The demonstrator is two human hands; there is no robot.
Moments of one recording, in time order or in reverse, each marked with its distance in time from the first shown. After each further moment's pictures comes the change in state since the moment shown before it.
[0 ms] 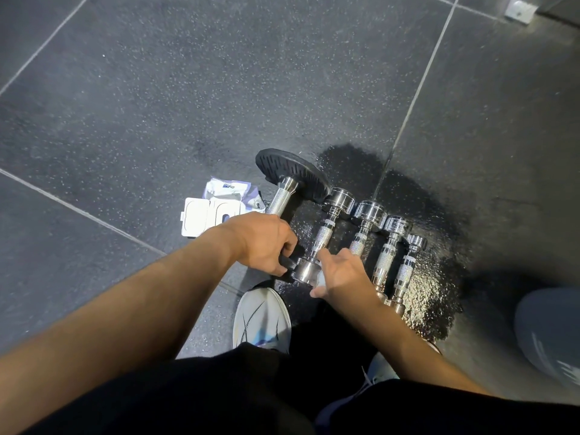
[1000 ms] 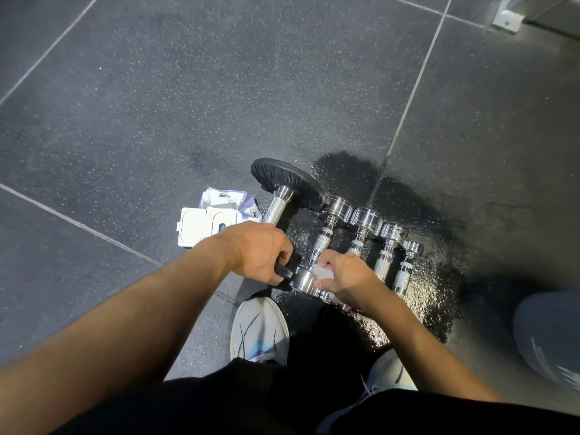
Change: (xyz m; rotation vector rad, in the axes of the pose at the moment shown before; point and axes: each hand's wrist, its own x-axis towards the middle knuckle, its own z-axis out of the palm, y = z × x) left_hand 0.001 -0.003 0.001 0.029 0.005 0.008; right_hand 0.017 0.027 -0.010 0.173 -0.052 0.065
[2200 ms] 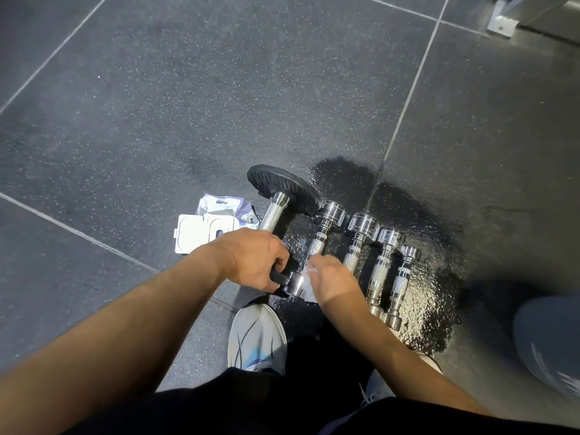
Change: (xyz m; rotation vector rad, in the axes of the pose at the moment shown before) left_hand -0.001 0.000 -0.001 -0.004 -0.021 0.006; right_hand -0.007 -0.031 0.016 -0.110 0.250 -0.041
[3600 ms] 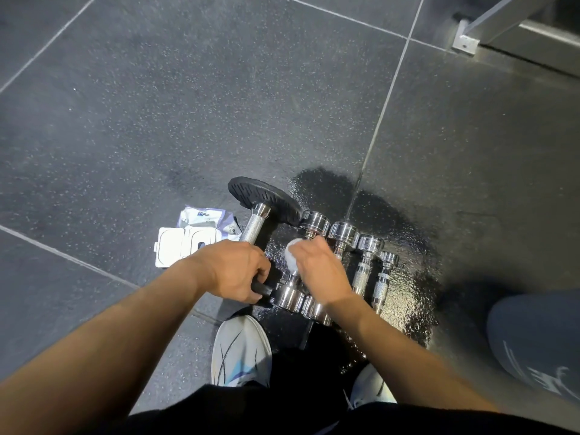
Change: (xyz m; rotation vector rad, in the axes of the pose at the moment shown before) left_hand -0.003 0.005 -0.003 0.014 0.029 -0.007; right_hand 0.043 0.031 0.007 -0.152 0.322 -0.313
